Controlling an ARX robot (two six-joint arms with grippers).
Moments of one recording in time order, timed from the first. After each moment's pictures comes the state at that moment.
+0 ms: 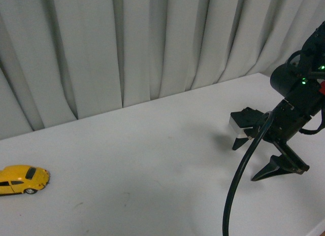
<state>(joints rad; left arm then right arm) 0.00 0.00 0.01 0.00 0.00 0.00 -0.47 2.21 1.24 -0.65 -0.50 -1.74</state>
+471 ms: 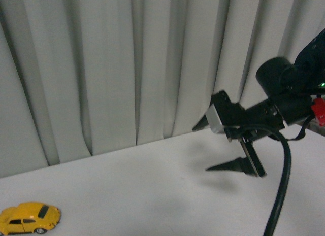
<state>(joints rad) 0.00 0.00 0.01 0.00 0.00 0.00 -0.30 1.98 1.18 -0.30 -0.85 -1.74</state>
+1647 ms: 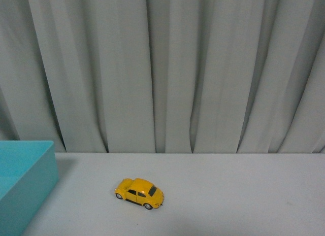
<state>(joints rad) 0.00 0.00 0.01 0.00 0.00 0.00 0.00 0.64 0.12 0.52 0.00 -0.02</state>
